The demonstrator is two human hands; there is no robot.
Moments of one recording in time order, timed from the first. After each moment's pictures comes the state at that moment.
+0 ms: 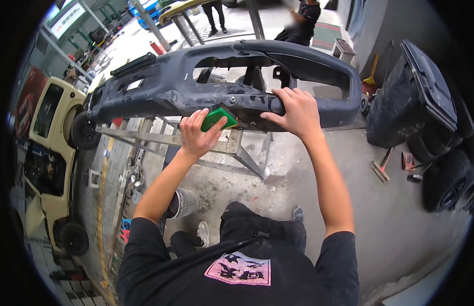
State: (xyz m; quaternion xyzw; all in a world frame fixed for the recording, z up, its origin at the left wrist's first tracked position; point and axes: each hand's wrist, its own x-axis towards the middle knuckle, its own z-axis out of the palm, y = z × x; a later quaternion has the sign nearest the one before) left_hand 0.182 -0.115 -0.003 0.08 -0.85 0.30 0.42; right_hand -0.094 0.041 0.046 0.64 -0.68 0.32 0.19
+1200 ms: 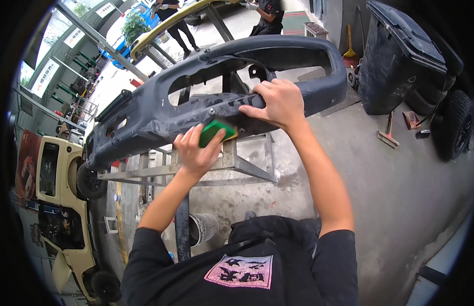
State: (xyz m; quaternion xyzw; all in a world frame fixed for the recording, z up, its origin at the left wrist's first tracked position) left_hand 0.156 -0.112 -0.002 0.01 -0.86 0.27 0.43; right_hand -0.090 0.030 0.027 0.56 -0.70 0.36 0.25
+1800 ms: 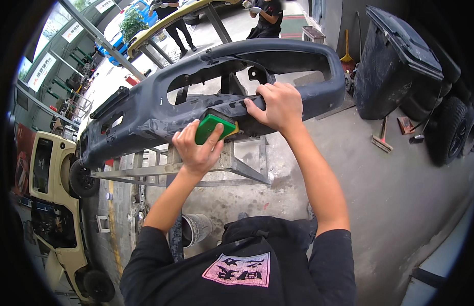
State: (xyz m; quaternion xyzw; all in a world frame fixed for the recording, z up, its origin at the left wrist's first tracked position) left_hand 0.149 -0.103 0.010 0.04 -0.86 0.22 0.46; right_hand -0.083 0.022 0.026 0.52 -0.71 0.38 0.28
